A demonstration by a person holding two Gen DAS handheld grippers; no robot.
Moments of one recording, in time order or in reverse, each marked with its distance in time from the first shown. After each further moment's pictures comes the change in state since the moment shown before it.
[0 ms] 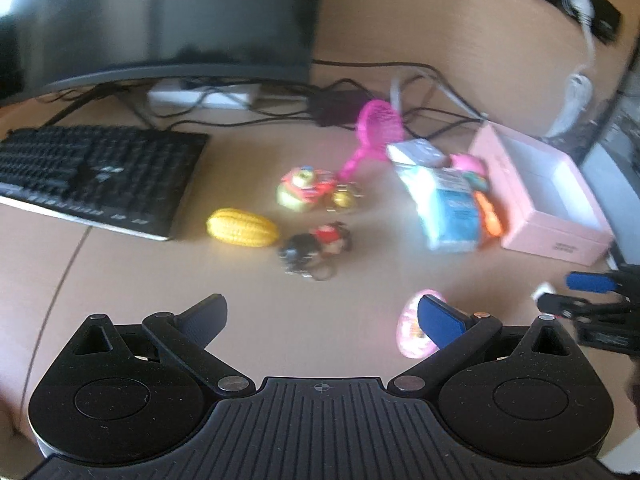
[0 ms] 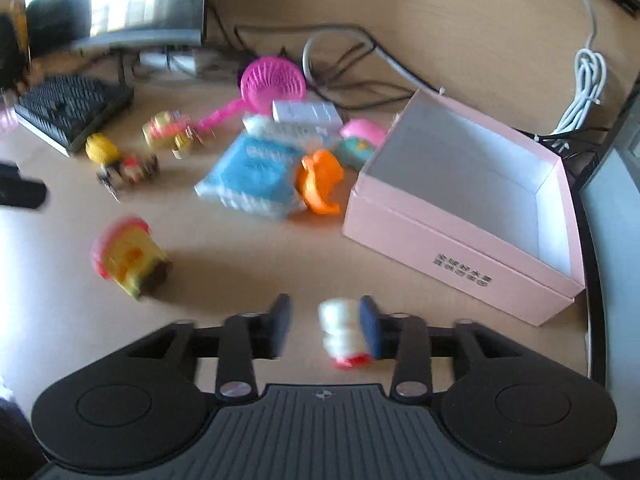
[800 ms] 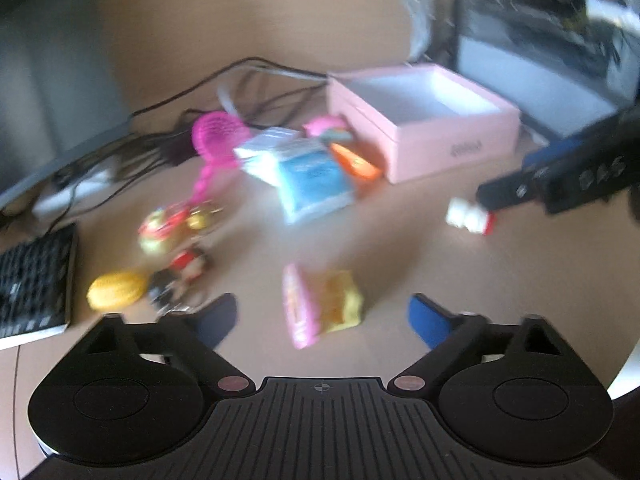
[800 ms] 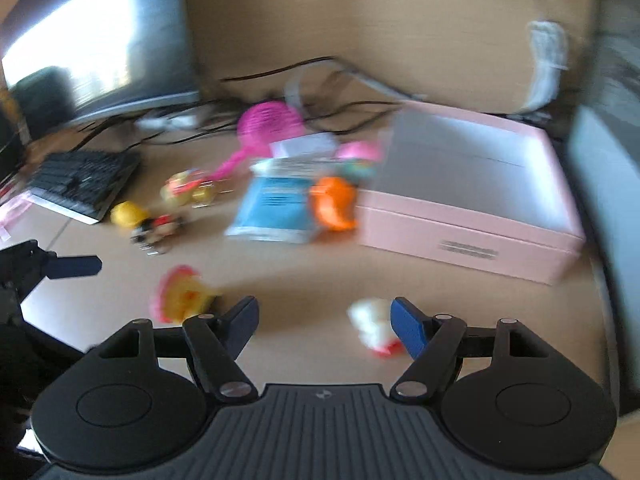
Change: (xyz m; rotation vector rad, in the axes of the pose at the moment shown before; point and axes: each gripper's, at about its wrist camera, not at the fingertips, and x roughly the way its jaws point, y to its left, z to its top) left arm 0.024 -0.102 -0.050 0.514 -0.089 -0.137; right arm -0.036 -0.013 -0.020 0.208 -0.065 -0.041
